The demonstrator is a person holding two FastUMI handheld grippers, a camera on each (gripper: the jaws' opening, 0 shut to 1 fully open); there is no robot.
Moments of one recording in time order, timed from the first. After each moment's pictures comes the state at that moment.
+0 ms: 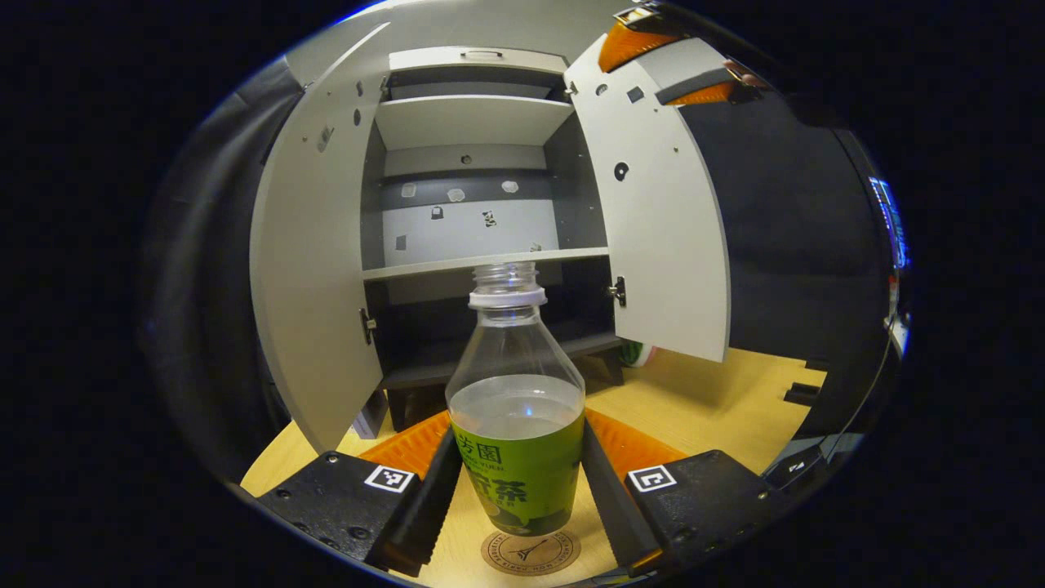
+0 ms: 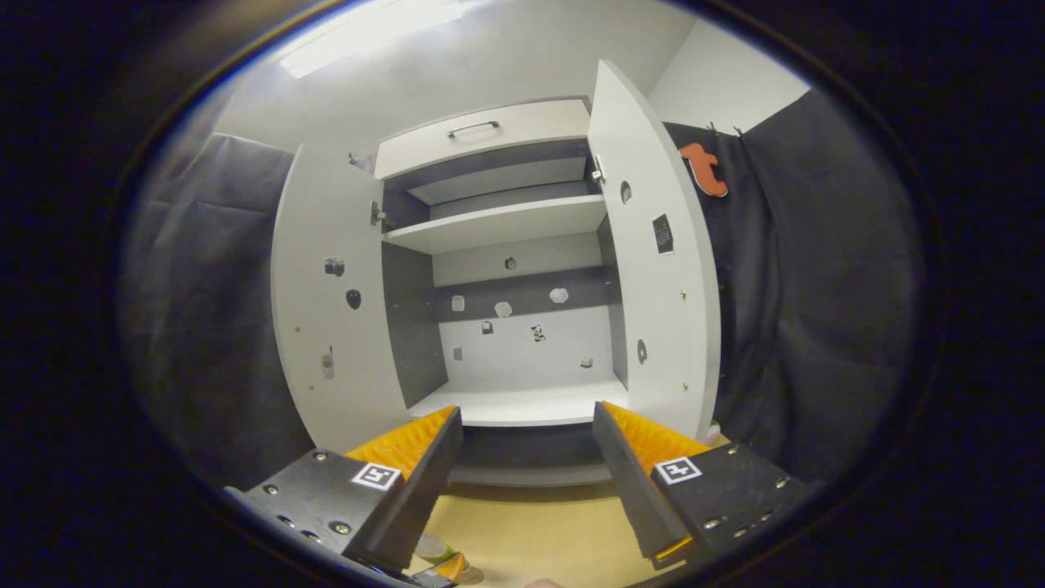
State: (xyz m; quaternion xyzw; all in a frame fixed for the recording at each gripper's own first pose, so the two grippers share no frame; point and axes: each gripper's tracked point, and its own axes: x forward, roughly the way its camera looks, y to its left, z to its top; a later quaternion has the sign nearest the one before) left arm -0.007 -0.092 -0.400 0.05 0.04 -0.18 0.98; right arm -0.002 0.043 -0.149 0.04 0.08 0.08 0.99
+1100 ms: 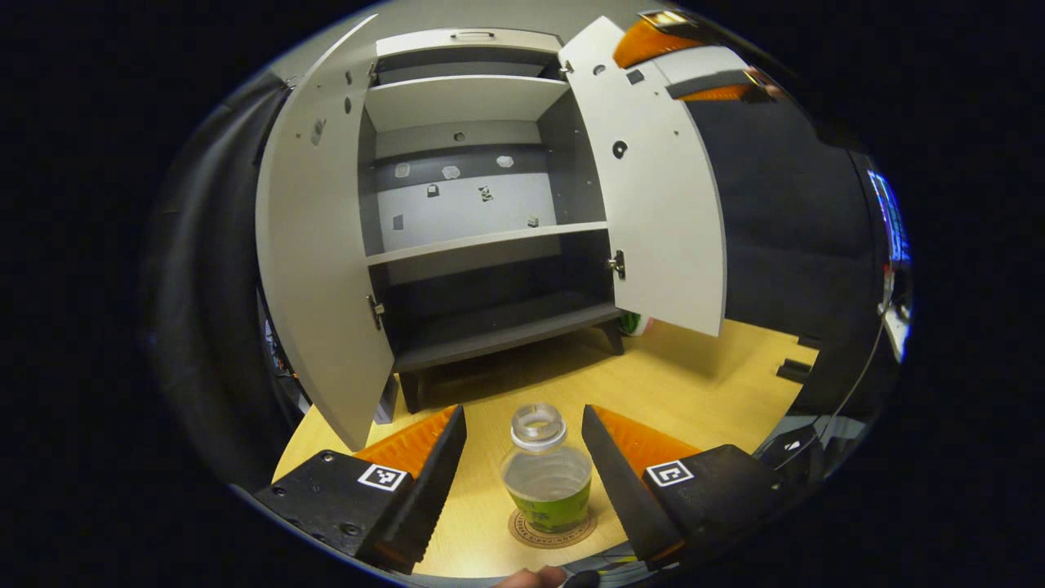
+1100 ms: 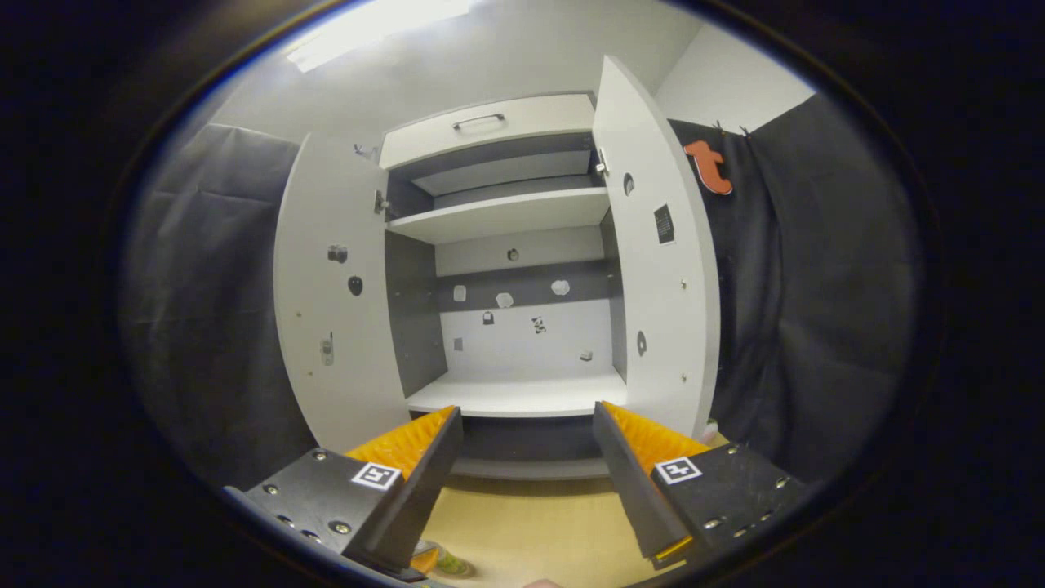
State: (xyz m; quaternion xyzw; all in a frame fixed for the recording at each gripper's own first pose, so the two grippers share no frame) left arm -0.029 -0.064 -0.369 0.04 0.11 -0.18 0.98; right arm -0.013 0.031 -0.148 0.05 0.08 0.09 0.99
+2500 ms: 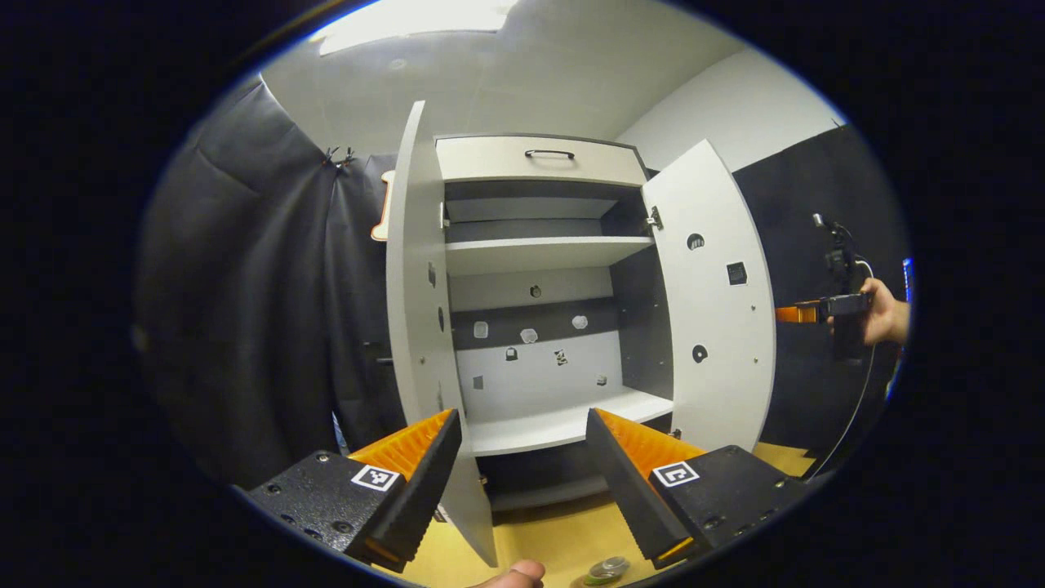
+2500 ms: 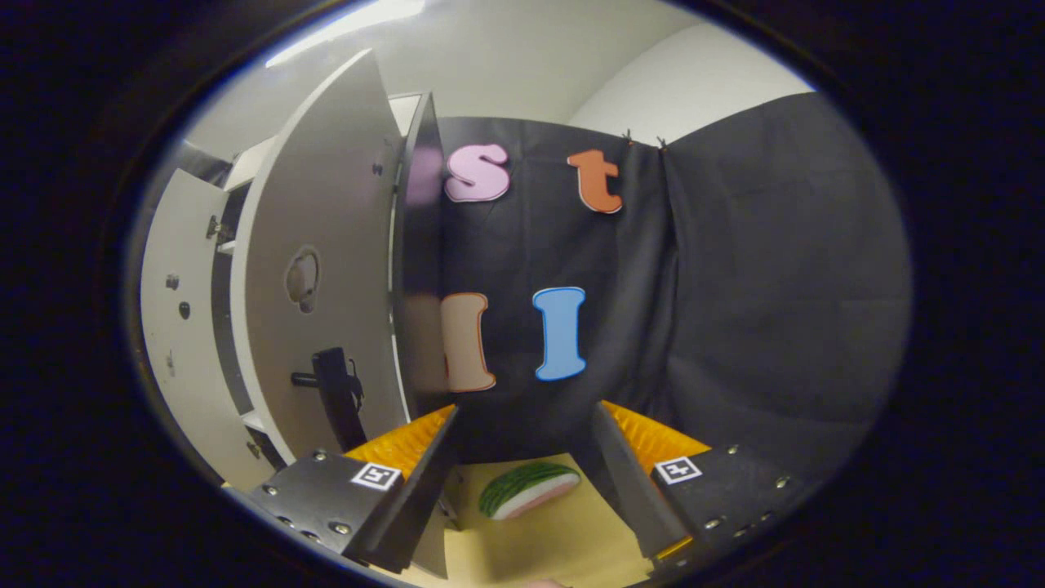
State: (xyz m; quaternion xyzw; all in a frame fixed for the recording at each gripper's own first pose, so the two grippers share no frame) left arm -0.003 0.039 -0.057 0.05 -0.06 -0.09 0.99; right arm 0.133 -0.230 -0.121 0.00 0.08 -0.03 1.00
